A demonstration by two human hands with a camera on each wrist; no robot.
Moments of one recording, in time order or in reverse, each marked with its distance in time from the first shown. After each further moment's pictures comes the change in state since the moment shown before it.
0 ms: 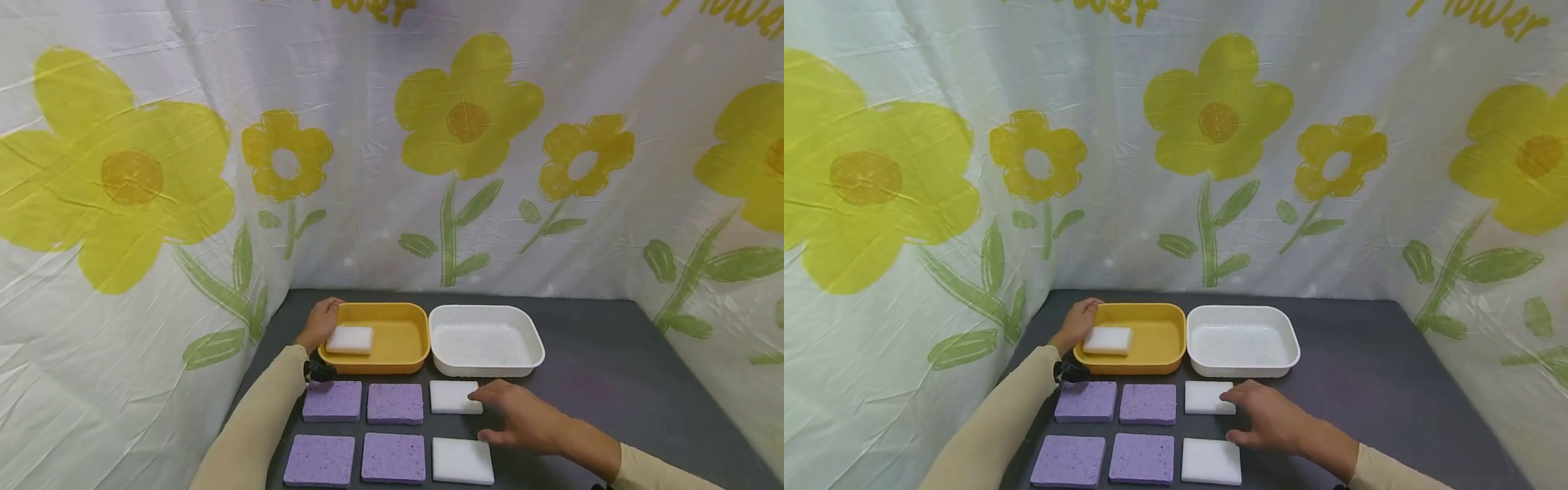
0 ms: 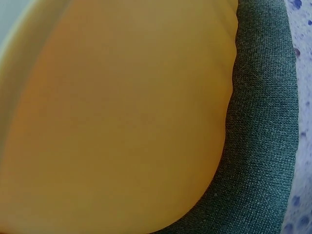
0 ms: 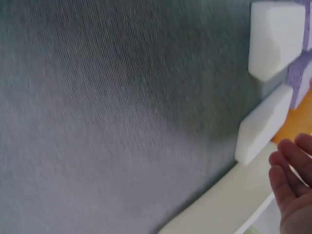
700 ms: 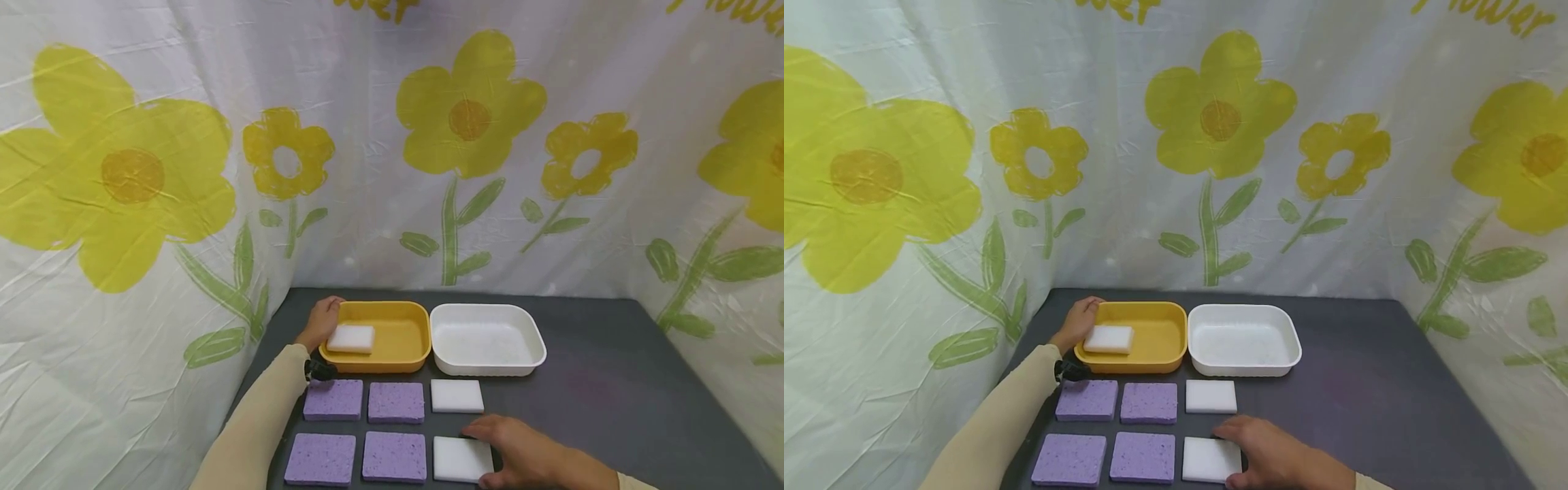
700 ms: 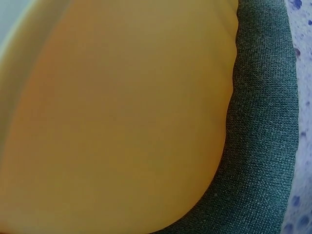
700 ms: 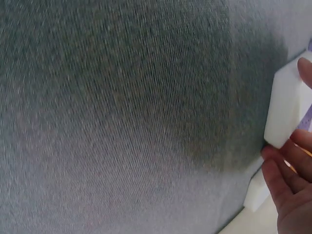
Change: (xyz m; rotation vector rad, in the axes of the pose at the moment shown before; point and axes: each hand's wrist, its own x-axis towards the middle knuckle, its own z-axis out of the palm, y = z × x) left_hand 0.001 0.001 -0.002 -0.018 -0.016 -0.006; right_hand -0.016 -0.019 0.030 0.108 -0.173 -0.008
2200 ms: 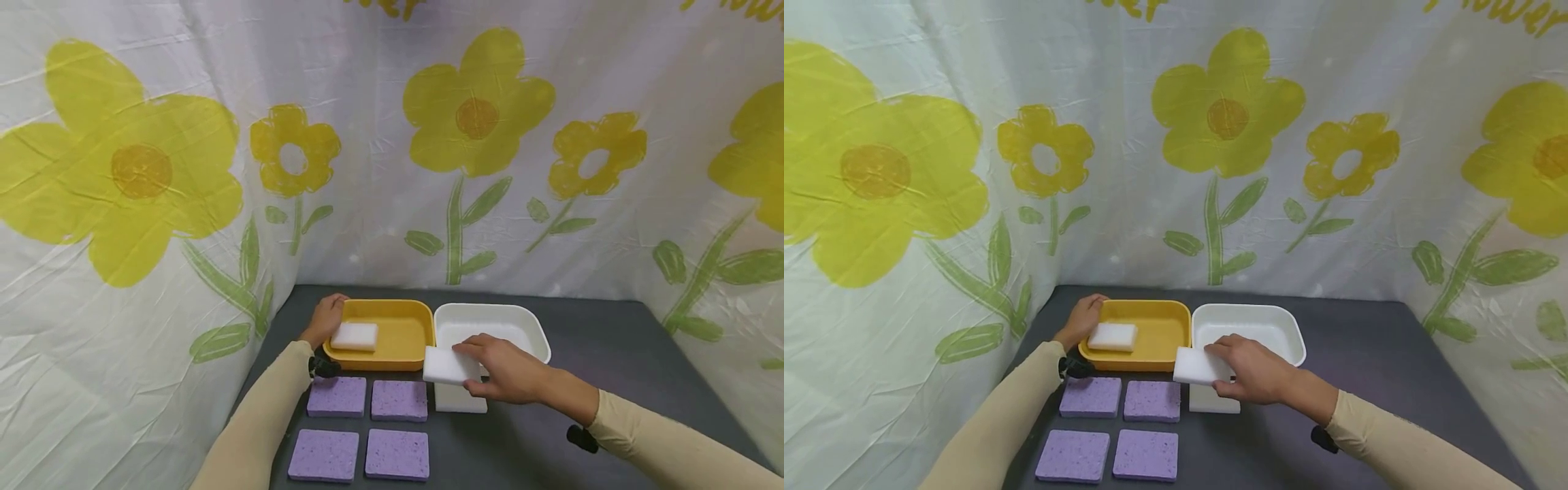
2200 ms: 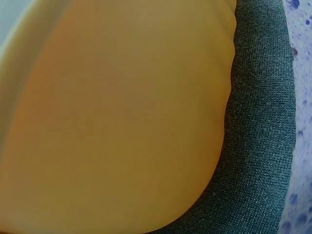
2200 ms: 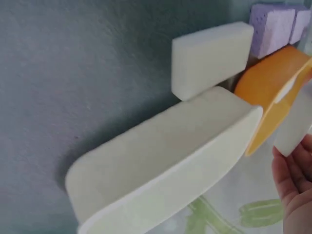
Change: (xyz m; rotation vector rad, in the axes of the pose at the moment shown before) left_hand 0.005 -0.007 0.002 -0.004 0.010 0.008; right_hand 0.064 0.011 -0.087 -0.212 0.206 -0.032
